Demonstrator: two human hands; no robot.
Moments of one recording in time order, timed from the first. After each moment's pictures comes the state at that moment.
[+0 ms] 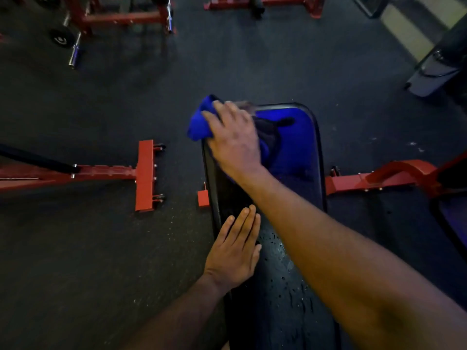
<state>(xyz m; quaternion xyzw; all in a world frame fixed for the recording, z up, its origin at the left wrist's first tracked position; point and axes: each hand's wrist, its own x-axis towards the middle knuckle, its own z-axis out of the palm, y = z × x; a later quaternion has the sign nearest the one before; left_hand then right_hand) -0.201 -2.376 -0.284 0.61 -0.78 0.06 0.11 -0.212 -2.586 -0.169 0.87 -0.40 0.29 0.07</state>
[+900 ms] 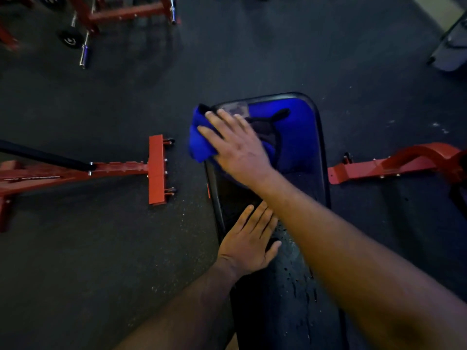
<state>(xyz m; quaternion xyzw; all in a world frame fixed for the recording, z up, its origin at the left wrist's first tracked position) -0.220 -2.393 -0.272 0.56 -0.82 0.06 0.06 -0.243 -2.572 -0.177 0.92 -0.33 0.22 0.06</state>
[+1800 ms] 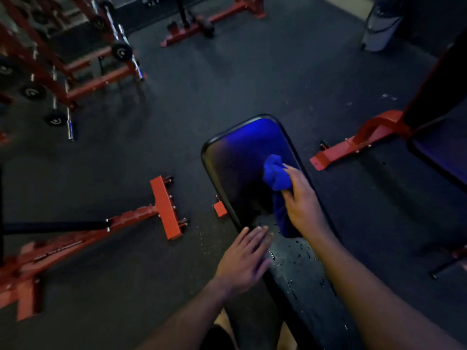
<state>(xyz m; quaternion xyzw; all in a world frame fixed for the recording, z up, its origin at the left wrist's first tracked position) -0.148 -2.324 -0.186 0.42 -0.90 -0.05 0.08 -0.350 -2.419 -0.126 0.63 -0.59 0.42 -0.28</state>
